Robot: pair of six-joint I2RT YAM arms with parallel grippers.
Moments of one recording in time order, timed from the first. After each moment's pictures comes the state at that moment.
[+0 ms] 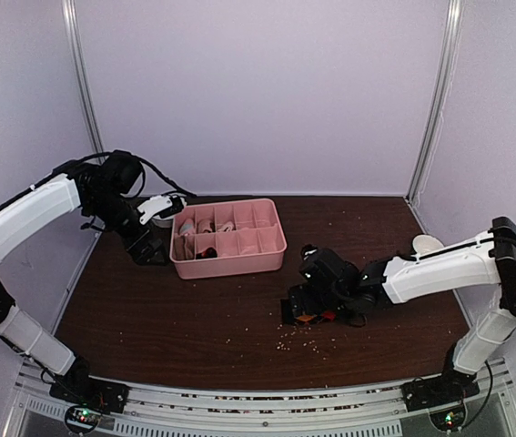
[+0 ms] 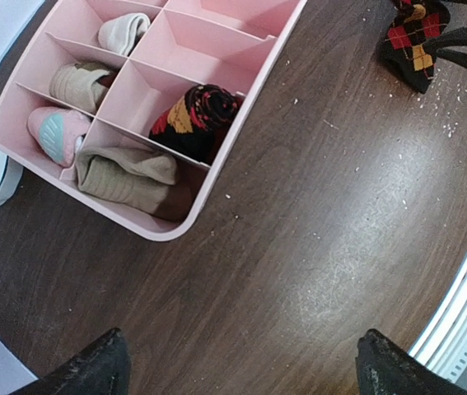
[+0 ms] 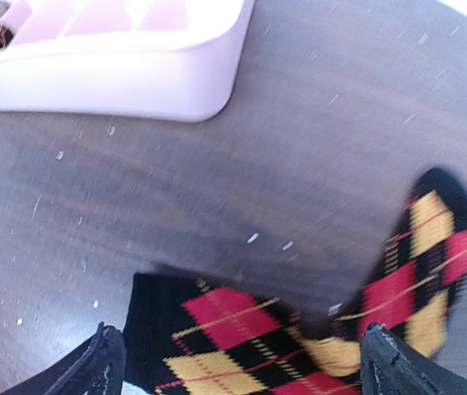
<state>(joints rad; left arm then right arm) -0.42 1.47 1.38 -1.08 0.25 0.52 1.00 1.61 0.91 -0.22 0.44 0.56</state>
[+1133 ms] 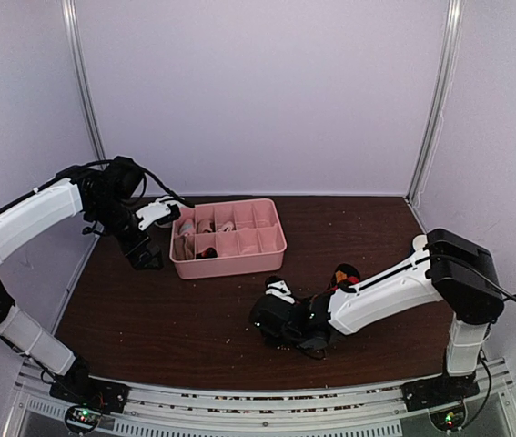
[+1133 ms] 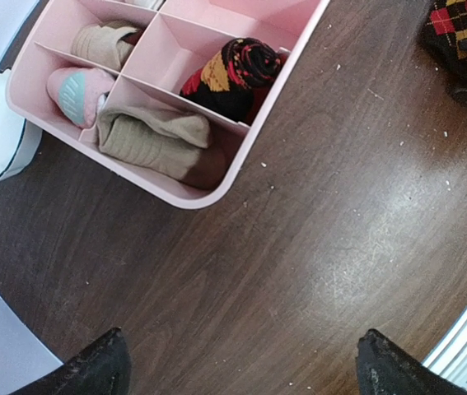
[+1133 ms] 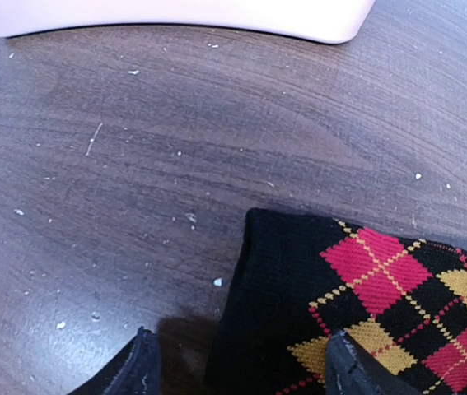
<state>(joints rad) -0.42 1.46 1.33 -1.06 0.12 0.53 1.23 1.93 1.06 -0.19 0.58 0.78</state>
